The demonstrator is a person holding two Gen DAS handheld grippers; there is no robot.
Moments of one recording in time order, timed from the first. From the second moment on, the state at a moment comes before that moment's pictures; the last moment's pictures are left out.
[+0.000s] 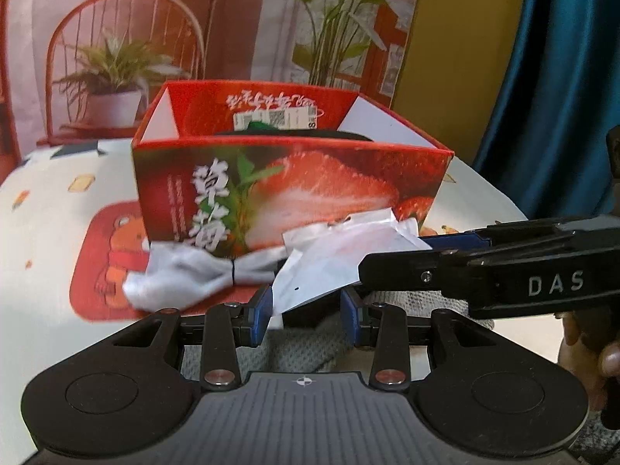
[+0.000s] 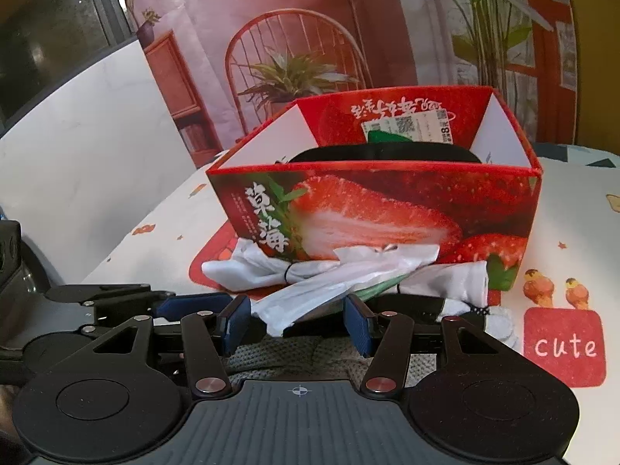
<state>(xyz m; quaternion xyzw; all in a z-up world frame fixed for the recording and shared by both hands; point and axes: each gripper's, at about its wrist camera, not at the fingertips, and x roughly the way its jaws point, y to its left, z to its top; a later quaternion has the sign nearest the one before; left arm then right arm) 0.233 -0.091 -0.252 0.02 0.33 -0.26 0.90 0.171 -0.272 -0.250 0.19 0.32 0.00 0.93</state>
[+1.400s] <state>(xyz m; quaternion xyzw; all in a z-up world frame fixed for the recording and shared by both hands) 0.285 -0.089 -0.235 -0.01 0.31 -0.25 0.92 0.192 -0.302 -0.263 0.14 0.31 -0.05 0.94</state>
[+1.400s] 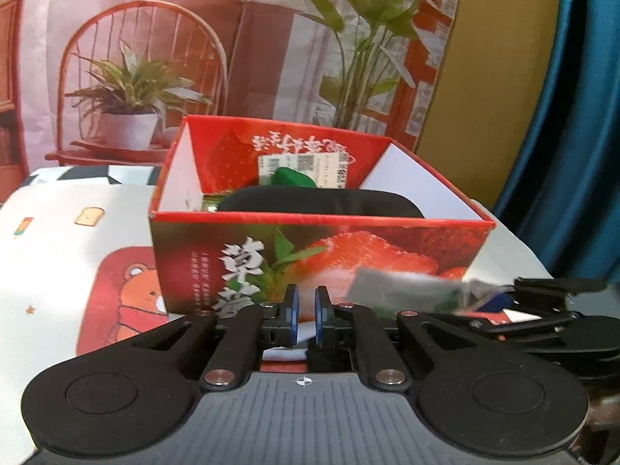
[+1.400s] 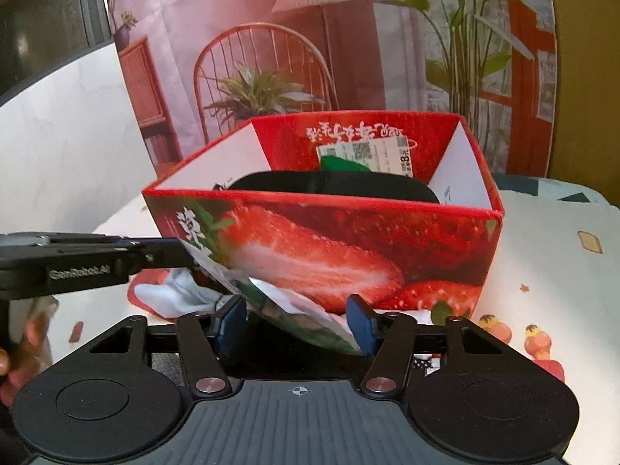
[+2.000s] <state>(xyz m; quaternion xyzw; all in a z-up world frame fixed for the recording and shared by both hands) 0.308 -0.117 -0.256 0.01 0.32 -0.32 0.89 0.186 -0.340 -0.279 0.19 0.30 -0.08 0.93</state>
